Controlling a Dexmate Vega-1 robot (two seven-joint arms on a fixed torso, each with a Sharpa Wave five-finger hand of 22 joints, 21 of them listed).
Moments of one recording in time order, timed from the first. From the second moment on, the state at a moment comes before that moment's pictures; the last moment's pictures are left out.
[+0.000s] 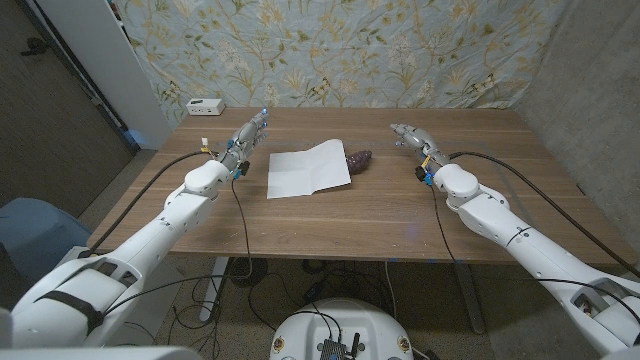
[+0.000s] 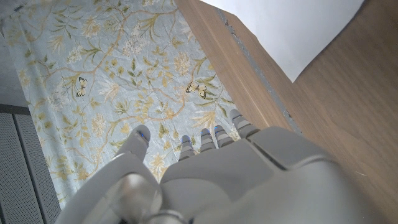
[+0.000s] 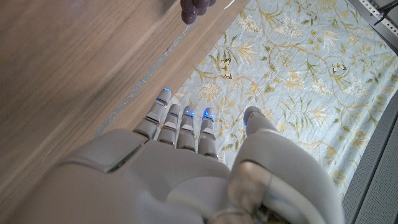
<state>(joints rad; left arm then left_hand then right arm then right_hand) 0.64 0.56 0.45 -1.12 -0.51 -0.31 -0.14 0.15 0.11 0.52 -0.04 0.17 -0.09 -0.14 0.19 0.17 -0.09 -0.03 0.21 0.17 -0.13 -0.01 0.18 0.17 -0.04 0.09 0.28 0.20 -0.77 -0.60 -0.49 -1.46 0.32 0.04 -0.17 0.51 0.20 0.34 -0.06 0.20 0.29 0.01 0.20 0.18 0.21 0.12 0.22 0.19 0.15 0.09 0.26 0.22 0.15 0.07 0.53 0.17</state>
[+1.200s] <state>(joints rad) 0.77 0.69 0.45 -1.35 -0.32 -0.23 0.04 0.16 0.12 0.53 -0.04 0.17 0.05 -0.11 0.20 0.17 -0.02 -0.04 0.22 0.17 -0.08 -0.02 0.18 0.17 -0.01 0.08 0.28 0.20 -0.70 -0.68 -0.59 -1.66 0.03 -0.17 -0.17 0.52 0.19 0.39 -0.05 0.21 0.31 0.00 0.20 0.18 0.28 0.11 0.23 0.20 0.19 0.06 0.29 0.23 0.18 0.04 0.52 0.17</state>
